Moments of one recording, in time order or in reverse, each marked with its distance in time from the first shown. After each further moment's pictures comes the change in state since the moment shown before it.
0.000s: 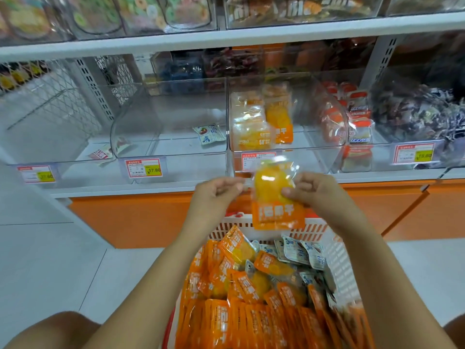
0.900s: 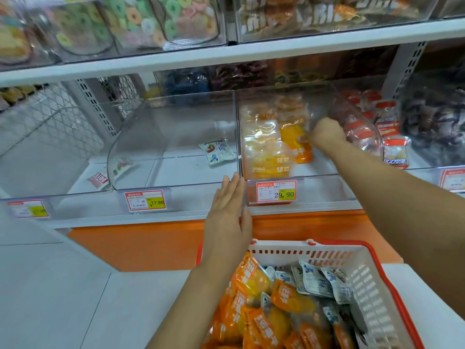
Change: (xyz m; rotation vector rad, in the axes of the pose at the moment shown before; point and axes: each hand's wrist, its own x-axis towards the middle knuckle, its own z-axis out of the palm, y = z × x) left_hand 0.052 -0.032 0.009 0.720 0.214 0.422; right_hand 0.230 -0.026 -0.042 -0.686 0.444 0.176
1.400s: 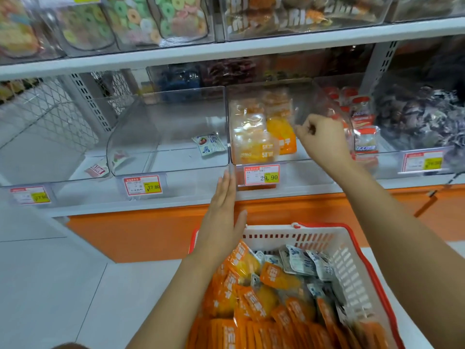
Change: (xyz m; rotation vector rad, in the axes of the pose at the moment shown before) left_hand -0.029 -0.004 0.001 -0.021 -0.235 0.033; right_hand -0.098 0.021 -0.035 0.149 0.245 -0.406
